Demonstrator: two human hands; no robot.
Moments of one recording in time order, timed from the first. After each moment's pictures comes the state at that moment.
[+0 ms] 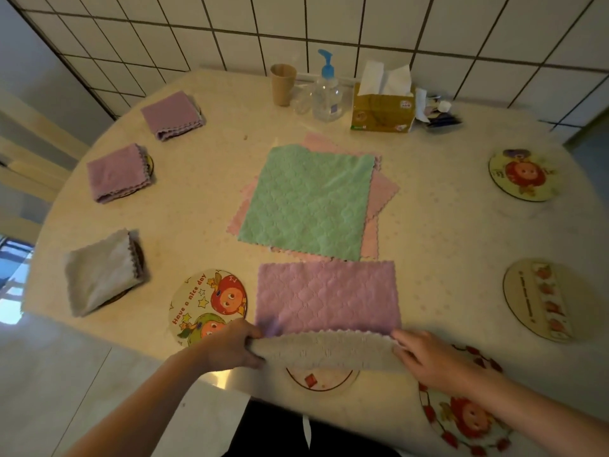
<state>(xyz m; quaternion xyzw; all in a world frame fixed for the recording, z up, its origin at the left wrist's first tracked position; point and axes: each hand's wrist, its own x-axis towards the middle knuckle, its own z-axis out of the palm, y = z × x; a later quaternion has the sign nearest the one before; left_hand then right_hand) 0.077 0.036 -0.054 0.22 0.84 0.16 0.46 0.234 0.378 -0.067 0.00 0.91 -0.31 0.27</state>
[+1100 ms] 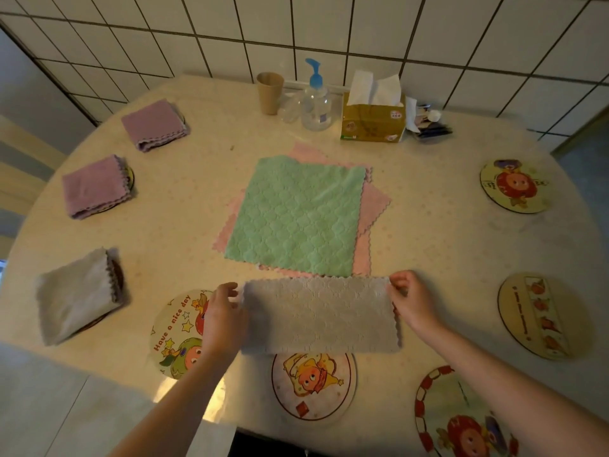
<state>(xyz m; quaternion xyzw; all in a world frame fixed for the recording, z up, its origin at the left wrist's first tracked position) 0.046 0.085 -0.071 -0.08 0.92 0.34 0.15 0.134 0.400 -0.099 0.35 0.82 -0.45 0.02</state>
